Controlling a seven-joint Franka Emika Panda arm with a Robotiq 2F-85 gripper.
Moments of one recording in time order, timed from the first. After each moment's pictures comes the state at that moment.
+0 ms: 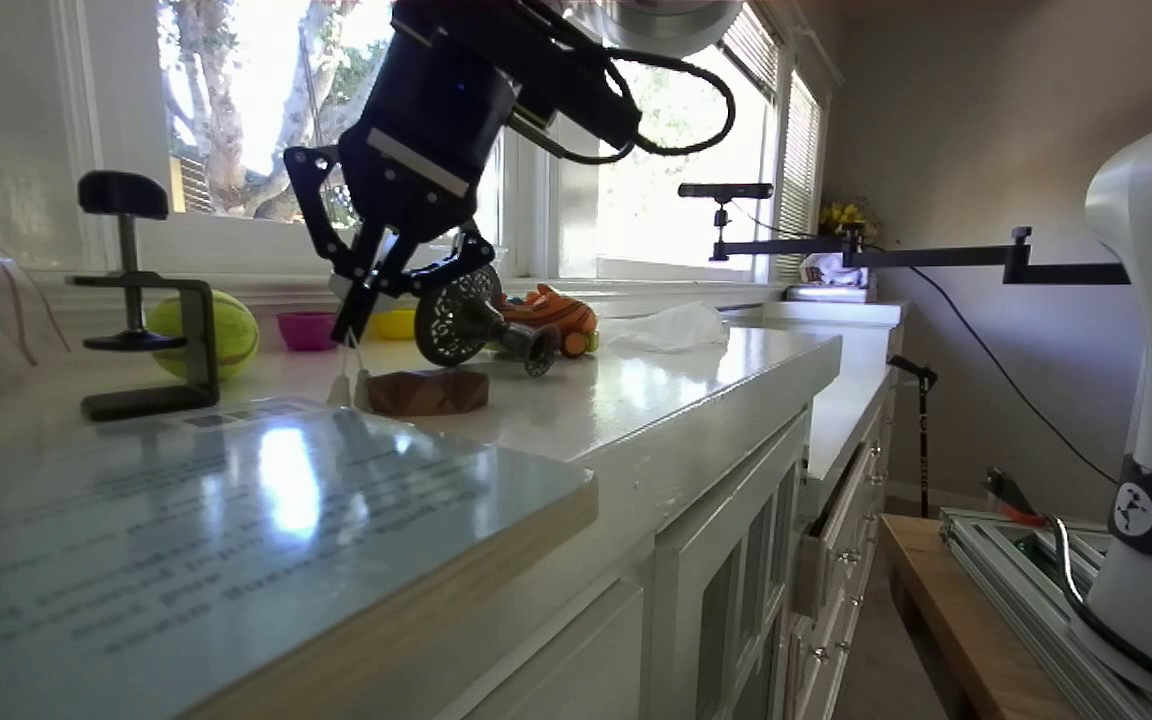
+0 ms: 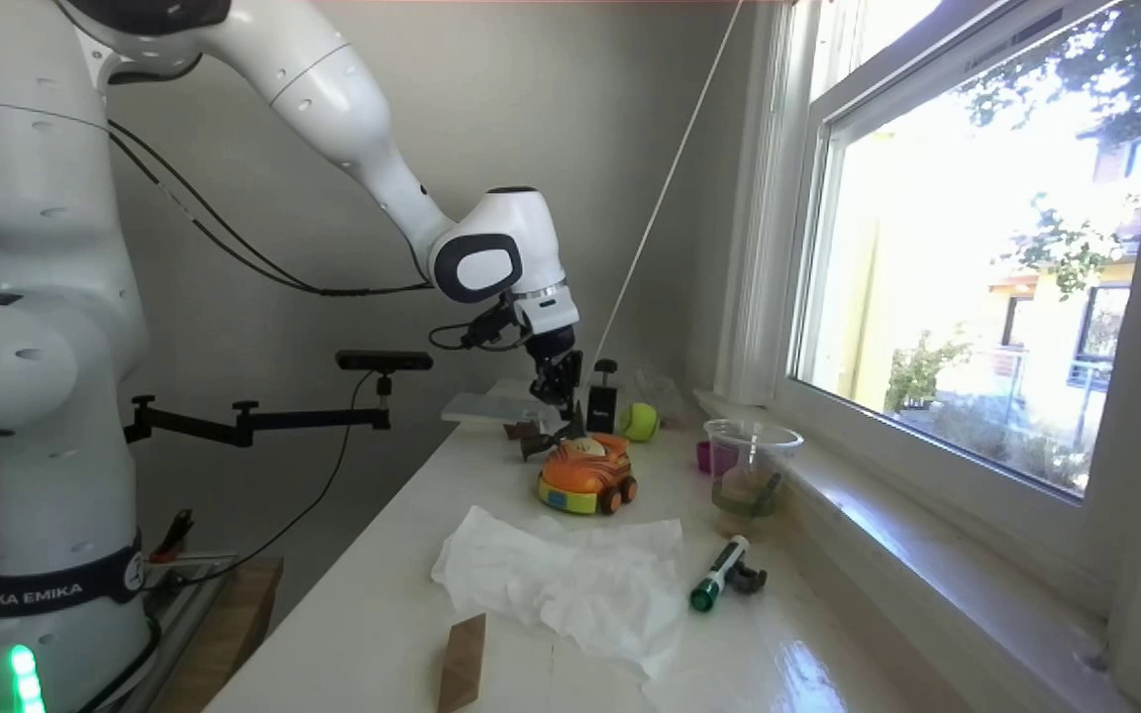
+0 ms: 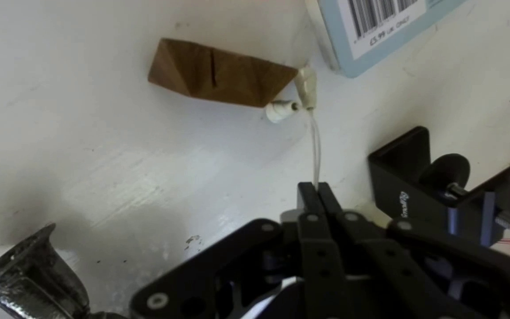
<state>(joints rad) 0.17 -0.08 0.13 -2.40 0.20 2.75 0.93</state>
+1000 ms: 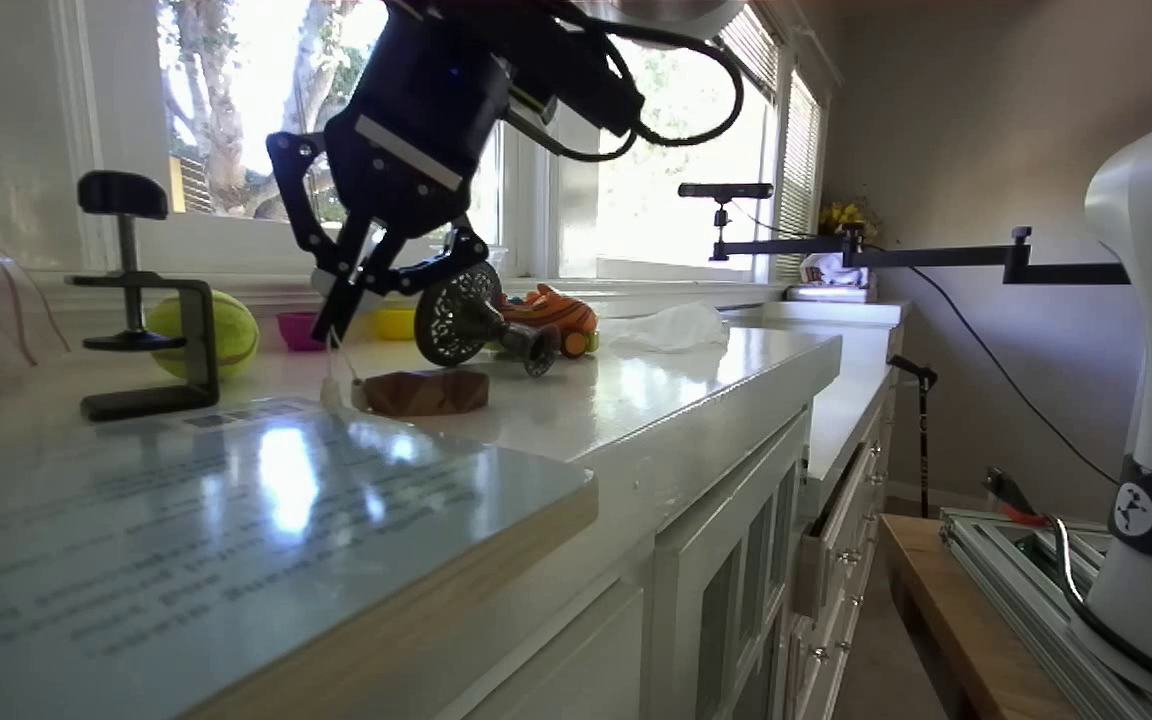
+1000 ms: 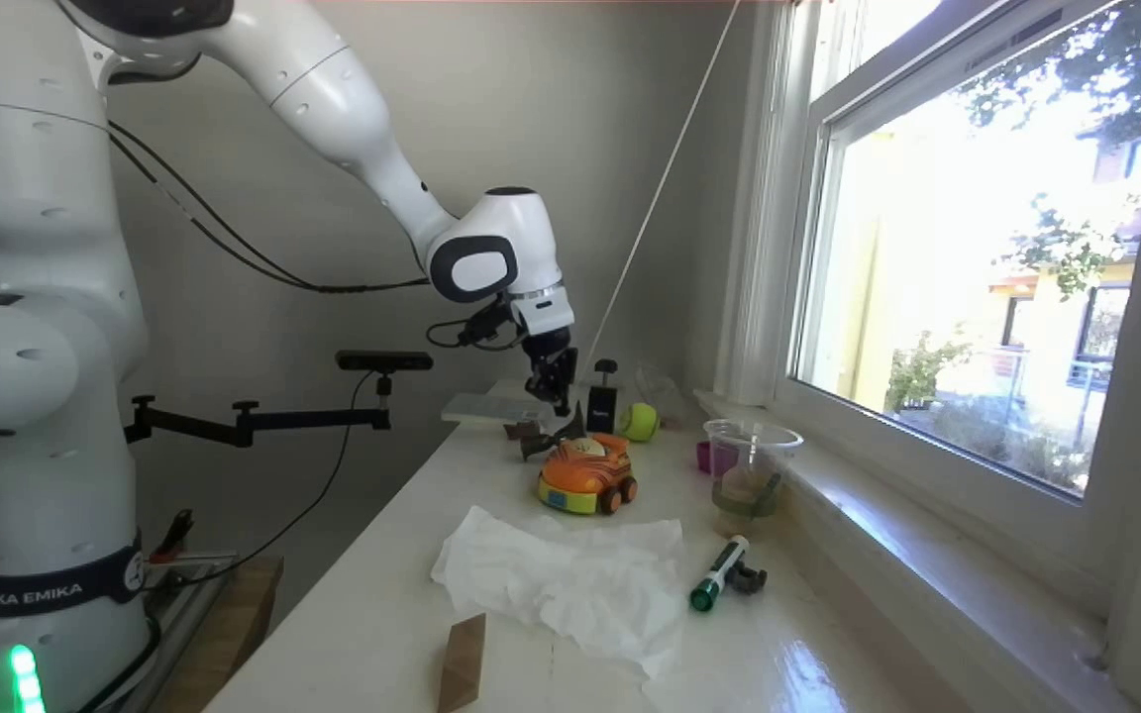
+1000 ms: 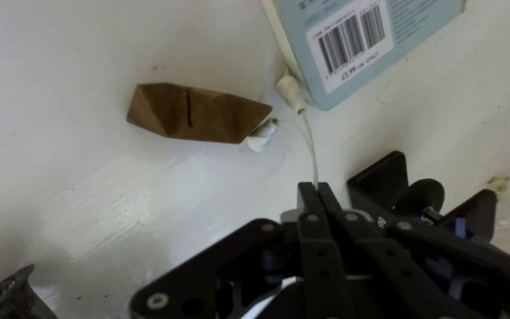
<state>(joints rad) 0.18 -0.08 0.16 -2.40 0.30 2.75 0.88</state>
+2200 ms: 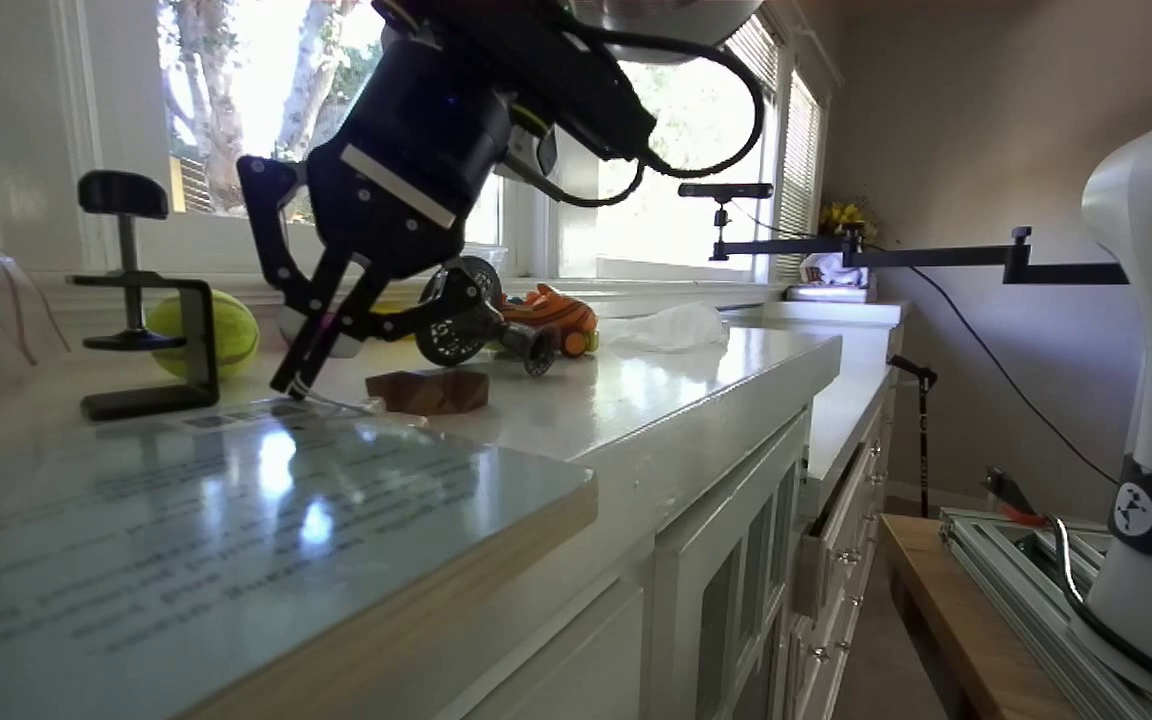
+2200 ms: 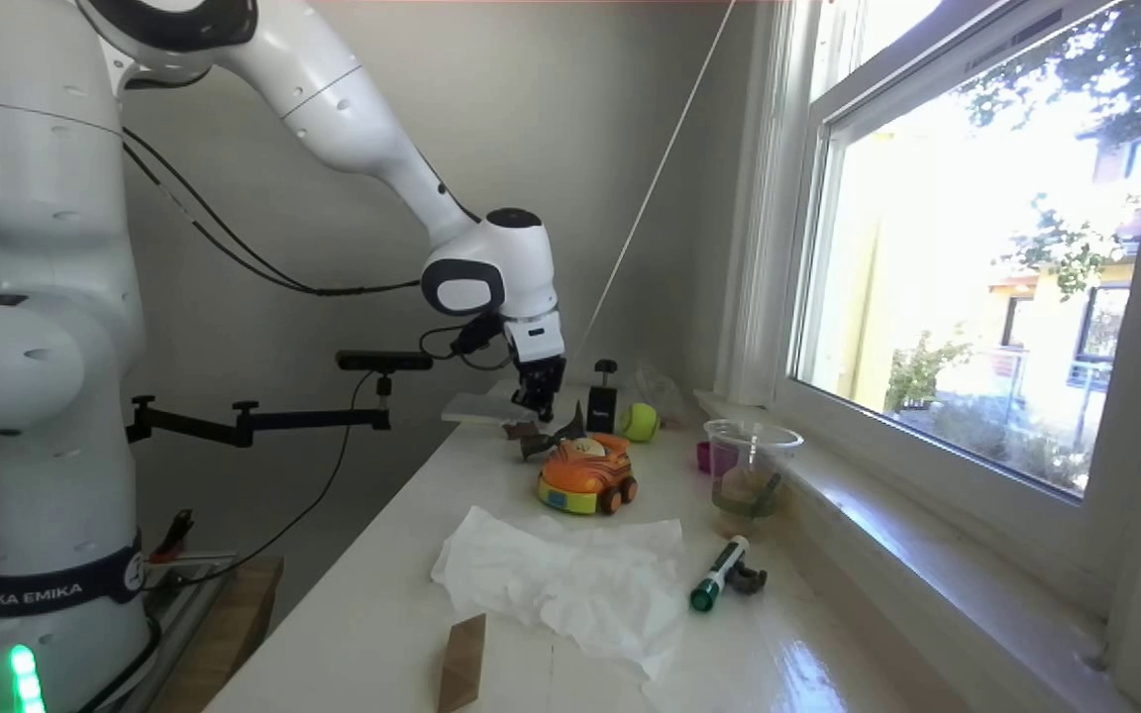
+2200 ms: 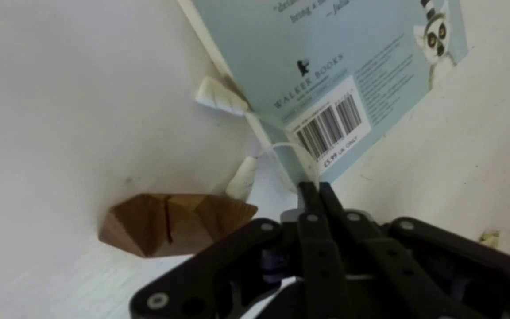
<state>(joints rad) 0.21 -0.03 0.19 -2.39 0.70 2.75 0.61</state>
